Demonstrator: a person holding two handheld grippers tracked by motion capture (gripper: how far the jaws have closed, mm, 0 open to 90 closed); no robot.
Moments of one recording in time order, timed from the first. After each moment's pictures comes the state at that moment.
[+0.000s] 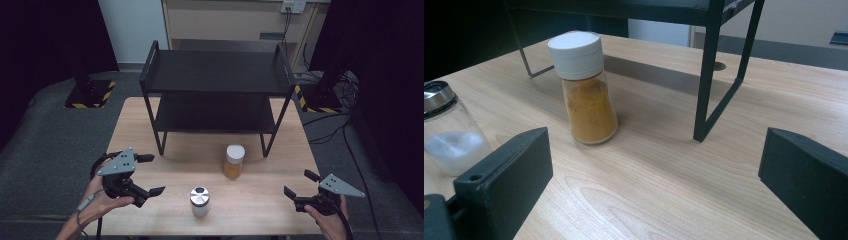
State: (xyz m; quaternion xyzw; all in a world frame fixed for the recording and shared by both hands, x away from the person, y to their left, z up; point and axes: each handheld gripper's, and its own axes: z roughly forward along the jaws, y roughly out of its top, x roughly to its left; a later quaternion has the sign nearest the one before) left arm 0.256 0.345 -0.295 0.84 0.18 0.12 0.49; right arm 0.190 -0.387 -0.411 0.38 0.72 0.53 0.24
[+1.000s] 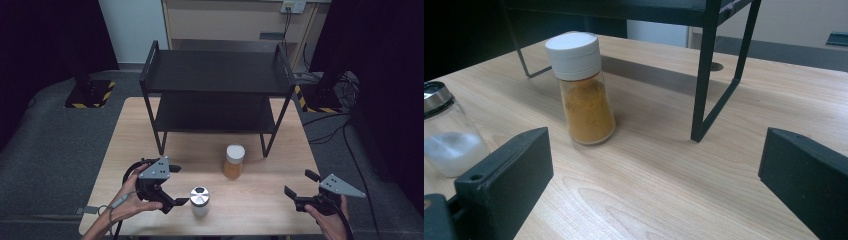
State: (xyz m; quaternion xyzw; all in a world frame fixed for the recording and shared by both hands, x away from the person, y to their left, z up) left arm 0.289 0.284 -0.324 0.87 0.15 0.06 0.46; right arm 0.189 -0.387 -0.411 0.39 0.71 0.53 0.24
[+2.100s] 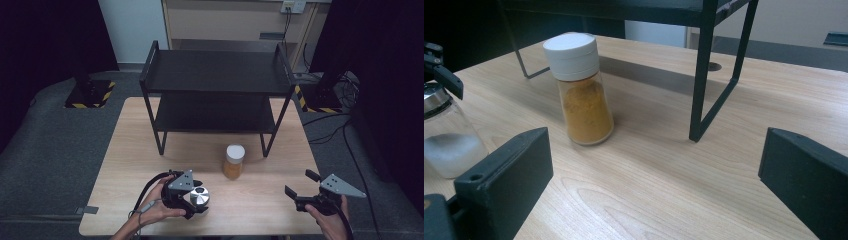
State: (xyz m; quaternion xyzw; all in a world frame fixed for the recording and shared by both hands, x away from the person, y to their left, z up) left arm 0.306 0.237 -0.381 0.89 0.13 0.03 0.44; right arm 0.188 -0.388 -0.411 0.39 0.71 0.53 0.24
